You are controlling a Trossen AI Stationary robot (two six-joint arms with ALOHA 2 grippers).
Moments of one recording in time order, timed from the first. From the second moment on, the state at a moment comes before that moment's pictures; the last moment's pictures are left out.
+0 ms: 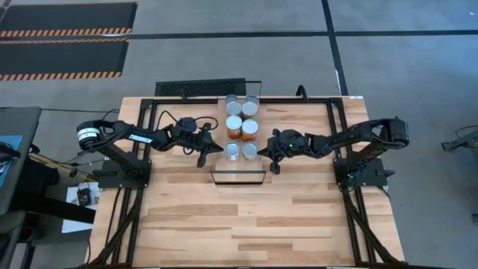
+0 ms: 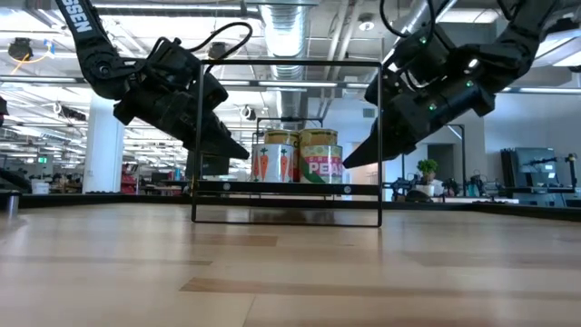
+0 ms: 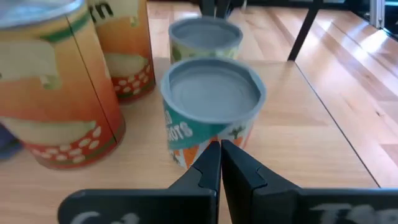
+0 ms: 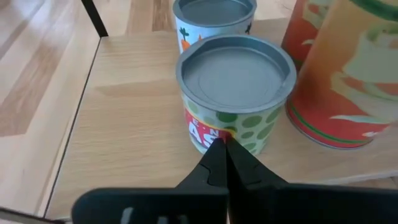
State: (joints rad) left arm 0.42 1.50 0.45 0.57 0.47 0.17; right arm -0.19 1.51 0.52 0.48 -0.08 0.01
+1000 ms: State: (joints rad) left arm 0.52 1.08 0.24 0.60 0.50 0.09; right arm -0.22 1.02 0.22 0.62 -0.15 -0.07
